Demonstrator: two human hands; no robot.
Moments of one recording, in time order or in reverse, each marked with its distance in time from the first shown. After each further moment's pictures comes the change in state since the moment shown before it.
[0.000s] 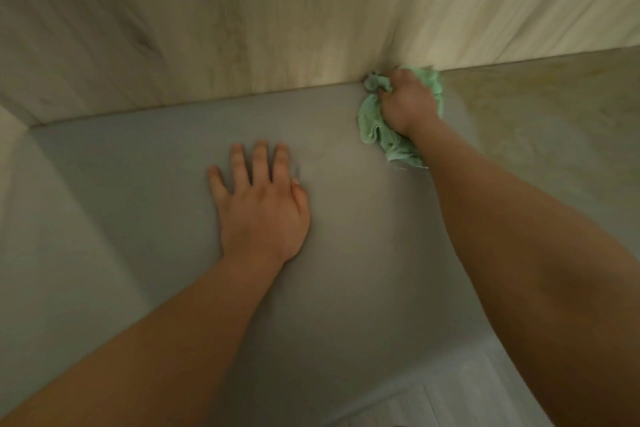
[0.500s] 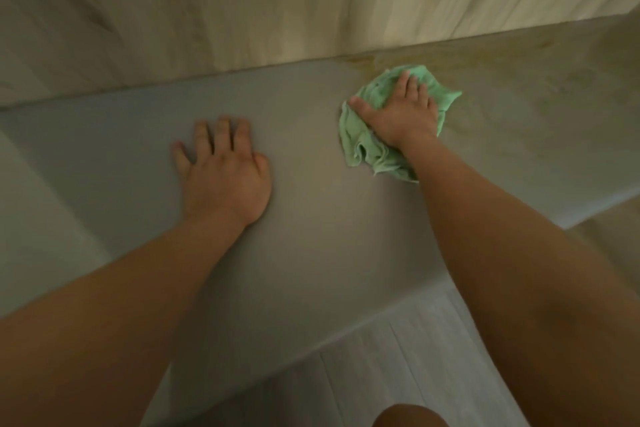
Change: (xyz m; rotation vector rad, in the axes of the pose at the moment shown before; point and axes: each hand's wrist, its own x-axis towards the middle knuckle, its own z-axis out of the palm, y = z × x) left_hand 0.002 0.001 -0.002 -0.020 -0.054 0.016; right_hand -0.081 0.049 -0.007 -0.061 -0.083 0.247
